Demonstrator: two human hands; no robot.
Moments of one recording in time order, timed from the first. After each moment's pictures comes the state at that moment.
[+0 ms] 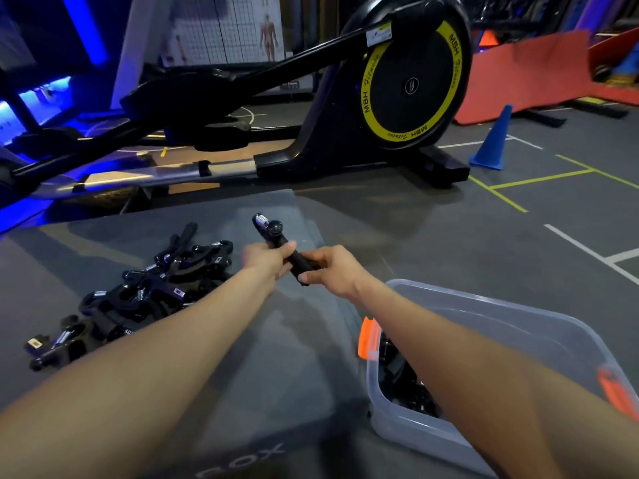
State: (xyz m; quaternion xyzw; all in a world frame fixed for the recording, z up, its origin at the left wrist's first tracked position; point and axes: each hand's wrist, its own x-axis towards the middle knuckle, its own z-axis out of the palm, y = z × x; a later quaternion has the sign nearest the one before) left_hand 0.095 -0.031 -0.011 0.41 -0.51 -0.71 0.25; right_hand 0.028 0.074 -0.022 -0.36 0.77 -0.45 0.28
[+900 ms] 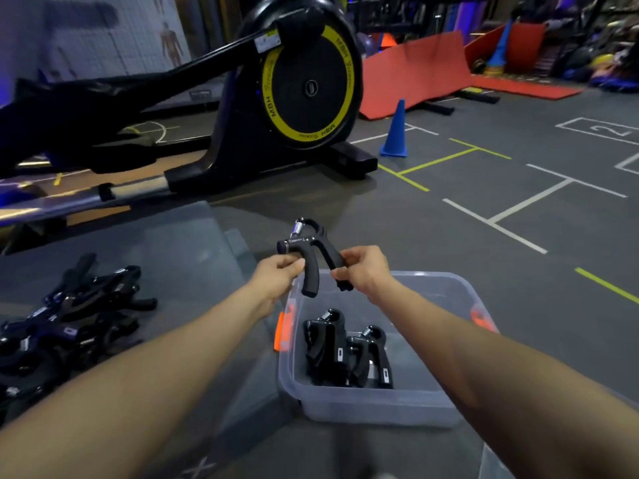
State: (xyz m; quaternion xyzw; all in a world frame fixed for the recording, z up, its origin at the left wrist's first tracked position) left_hand 0.029 0.102 -0.037 0.26 -0.69 -0.67 0.06; right_hand -0.035 0.249 -0.025 -0.08 0.81 -0.56 0.18
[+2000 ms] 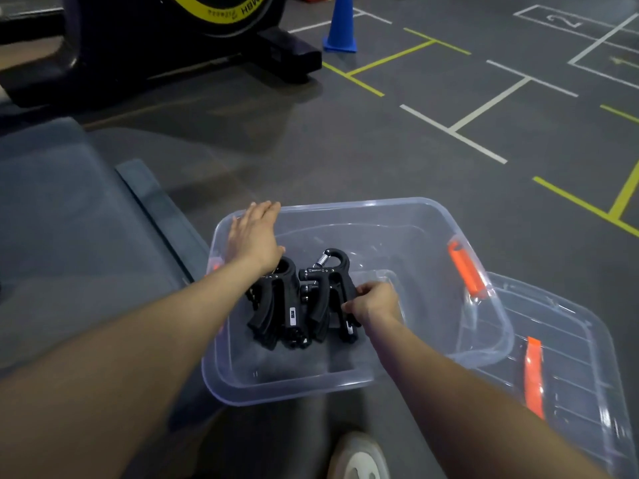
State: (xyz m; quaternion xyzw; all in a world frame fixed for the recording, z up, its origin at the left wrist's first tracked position) left_hand -0.068 0.128 -0.158 0.12 -0.98 -0.17 -0.01; right_hand -0.046 0.317 -0.211 0.27 0.82 -0.45 0.21
